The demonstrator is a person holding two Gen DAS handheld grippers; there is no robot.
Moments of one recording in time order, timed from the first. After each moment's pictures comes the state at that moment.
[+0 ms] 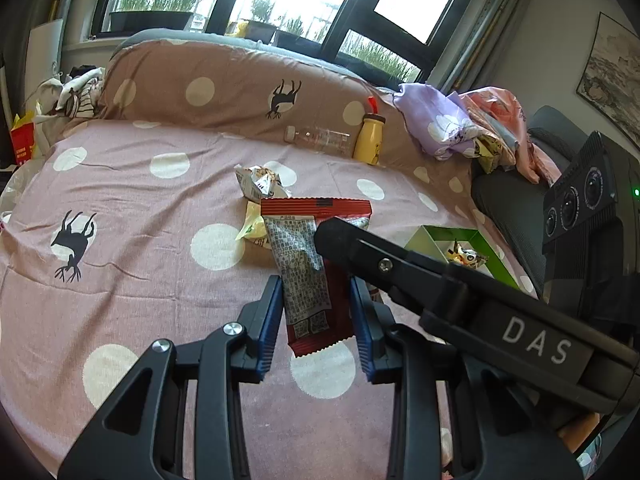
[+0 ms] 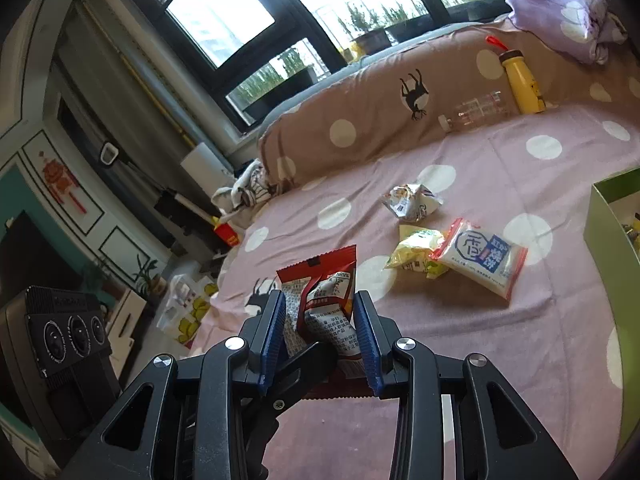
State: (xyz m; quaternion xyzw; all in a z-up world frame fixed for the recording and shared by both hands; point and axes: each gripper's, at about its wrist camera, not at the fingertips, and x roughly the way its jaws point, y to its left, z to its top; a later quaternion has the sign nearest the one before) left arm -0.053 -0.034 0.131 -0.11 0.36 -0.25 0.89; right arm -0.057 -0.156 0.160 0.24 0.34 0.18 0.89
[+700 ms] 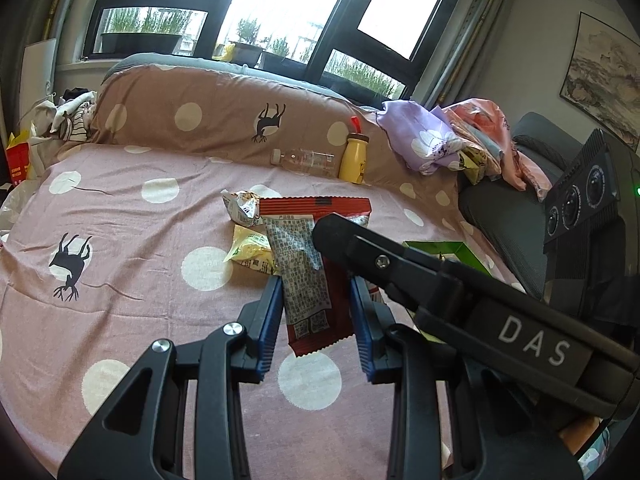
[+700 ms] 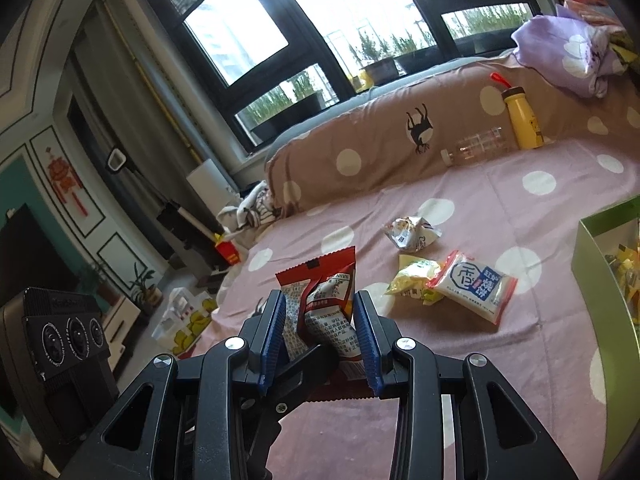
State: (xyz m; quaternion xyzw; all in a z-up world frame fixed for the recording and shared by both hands) left arm -0.063 -0.036 0.144 -0.11 0.32 -0.26 0.90; right arm -0.070 -0.157 0.177 0.22 0.30 0.17 0.91
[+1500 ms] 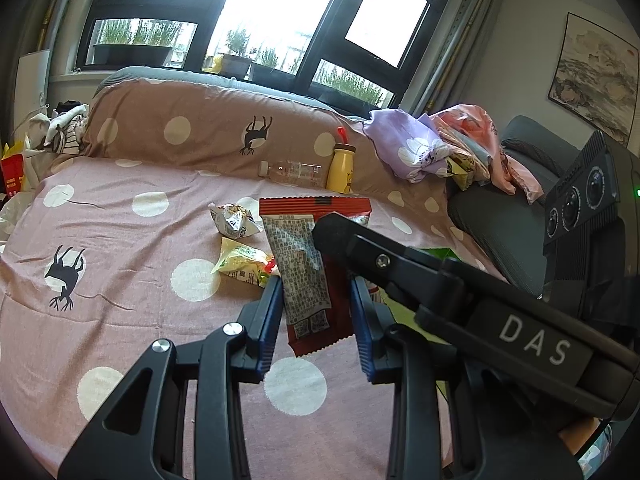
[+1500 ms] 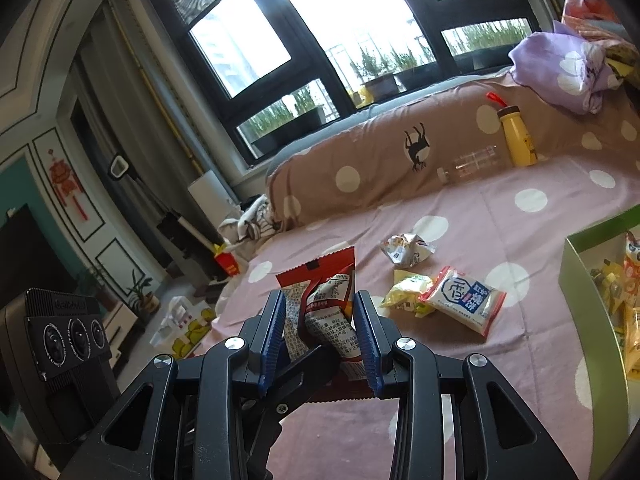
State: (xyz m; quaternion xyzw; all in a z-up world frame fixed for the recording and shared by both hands) left arm -0.073 -0.043 0.154 -0.11 0.30 -0.28 0.91; right arm -0.079 -0.166 0.187 0.22 0.28 0.16 0.92
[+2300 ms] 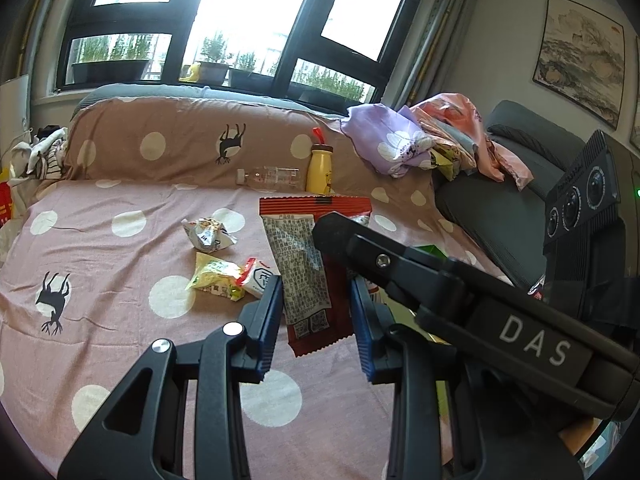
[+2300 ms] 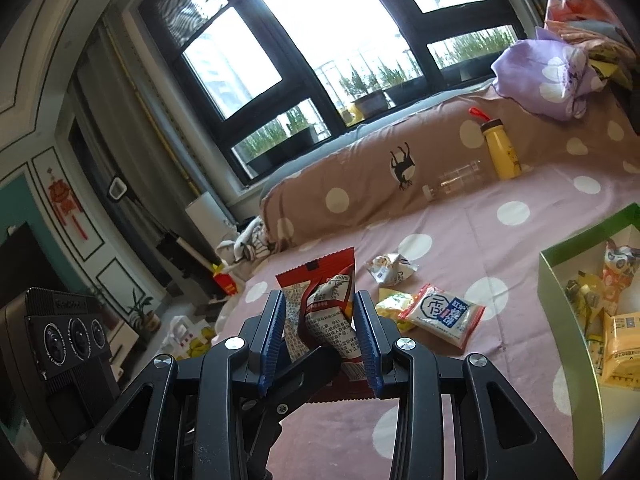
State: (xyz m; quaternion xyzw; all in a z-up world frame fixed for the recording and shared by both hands) left arm -0.074 -0.080 0.173 -0.08 0.29 -0.30 0.91; right arm -0.091 -0.201 0.202 0.24 0.25 0.14 0.93
